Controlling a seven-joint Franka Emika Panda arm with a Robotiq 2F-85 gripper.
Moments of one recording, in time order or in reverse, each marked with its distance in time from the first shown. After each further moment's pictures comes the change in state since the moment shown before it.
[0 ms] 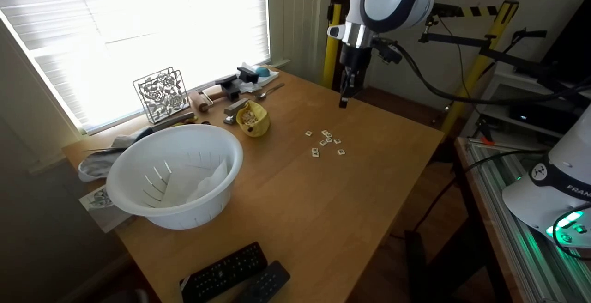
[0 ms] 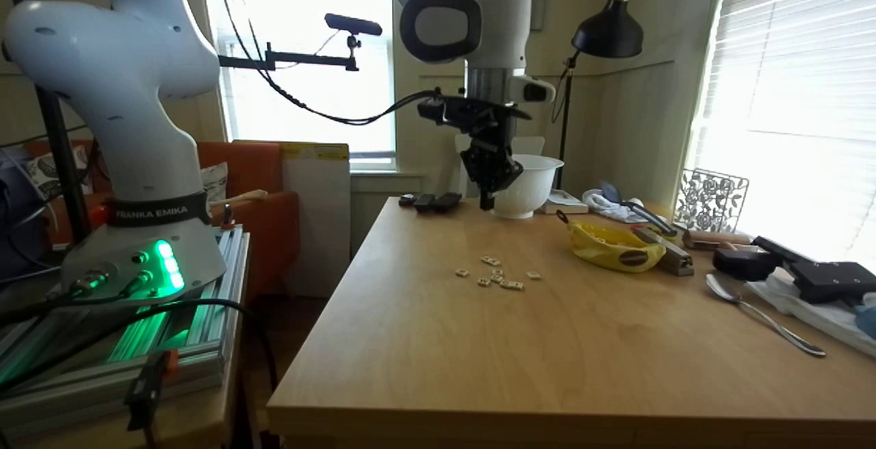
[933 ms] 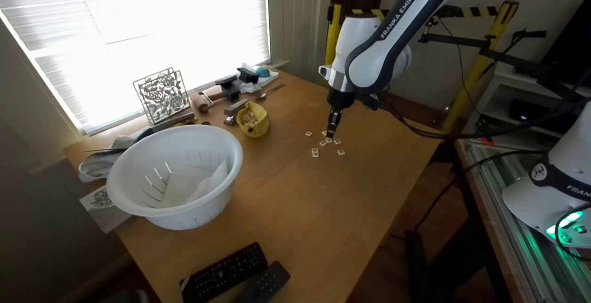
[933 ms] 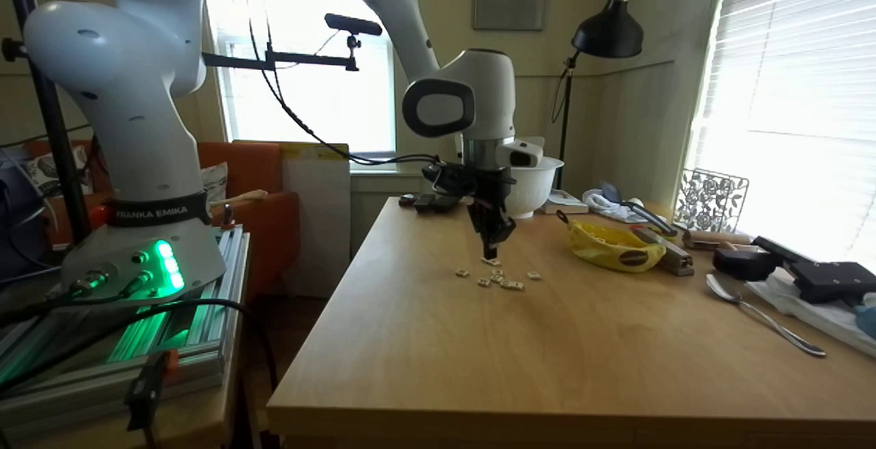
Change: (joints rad) arm 0.289 0.254 -0.202 0.009 -0.002 0.321 0.239
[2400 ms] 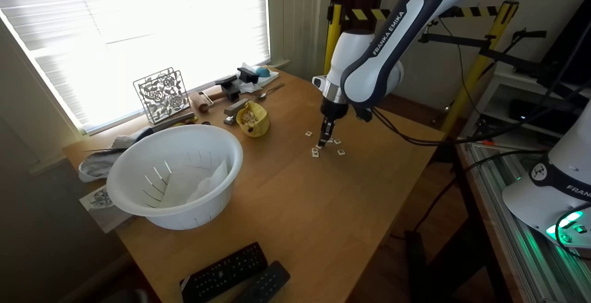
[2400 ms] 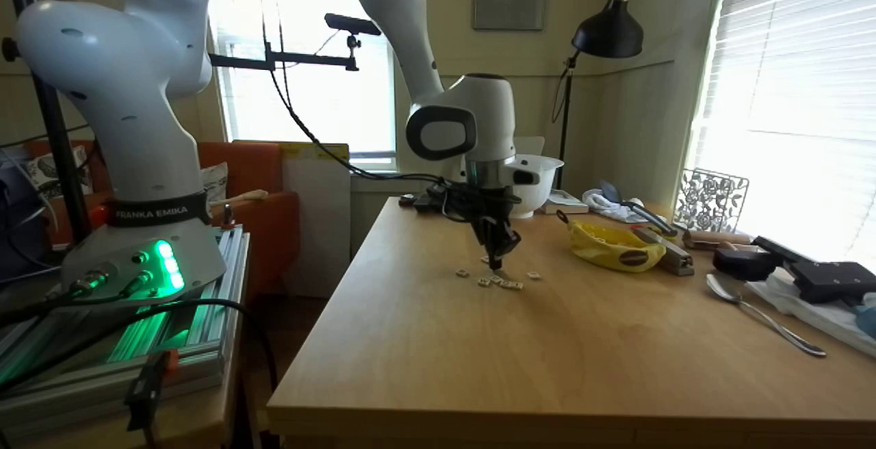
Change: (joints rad) arm -0.118 0.111 0.136 0.042 -0.037 0.114 -0.057
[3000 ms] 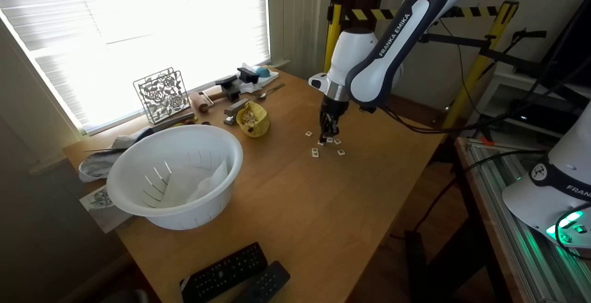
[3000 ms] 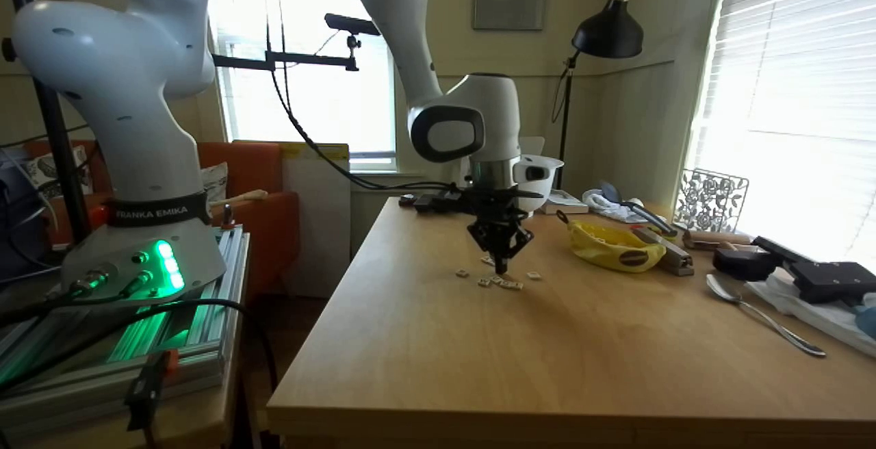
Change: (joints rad) arm -0.061 0.009 0.014 0.013 -0.161 -0.002 -0.266
